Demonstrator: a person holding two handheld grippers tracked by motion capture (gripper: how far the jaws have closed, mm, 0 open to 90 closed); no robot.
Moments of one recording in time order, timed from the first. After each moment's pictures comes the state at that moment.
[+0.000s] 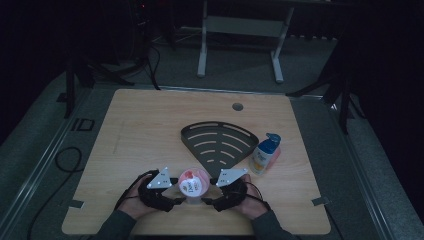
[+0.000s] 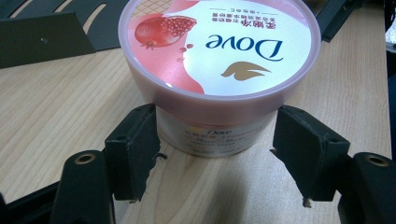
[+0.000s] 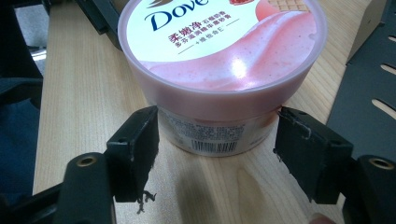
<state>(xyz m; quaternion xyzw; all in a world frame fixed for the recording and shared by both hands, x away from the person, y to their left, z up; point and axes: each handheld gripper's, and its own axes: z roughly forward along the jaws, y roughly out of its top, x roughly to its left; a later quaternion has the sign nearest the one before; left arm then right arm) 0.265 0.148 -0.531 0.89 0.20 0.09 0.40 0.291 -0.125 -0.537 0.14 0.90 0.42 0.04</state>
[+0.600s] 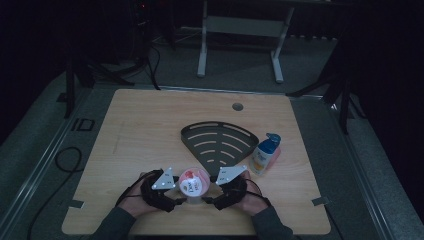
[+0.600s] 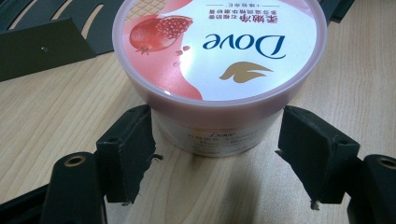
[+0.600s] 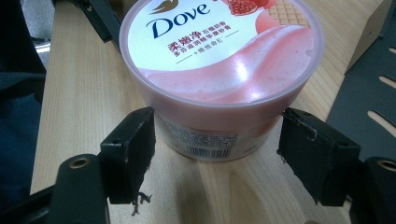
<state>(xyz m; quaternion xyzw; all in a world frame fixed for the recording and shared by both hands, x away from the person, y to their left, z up) 0.267 0.142 -0.528 0.90 0.18 0.11 0.38 0.296 -0.124 -0.531 0.11 0.90 0.41 0.05</state>
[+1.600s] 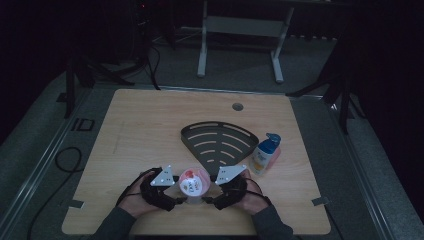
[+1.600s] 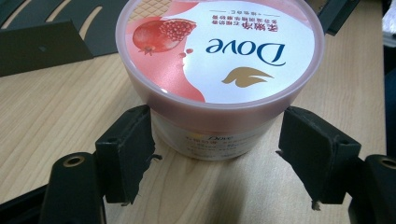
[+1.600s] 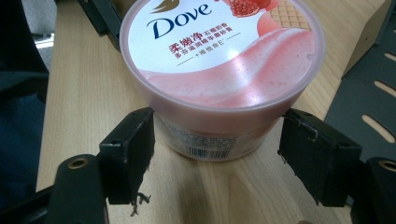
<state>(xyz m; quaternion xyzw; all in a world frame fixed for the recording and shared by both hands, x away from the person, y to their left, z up) 0.269 0.143 -0.520 0.90 0.20 0.08 0.39 0.296 -0.123 -0.523 0.11 0.91 0.41 0.05</state>
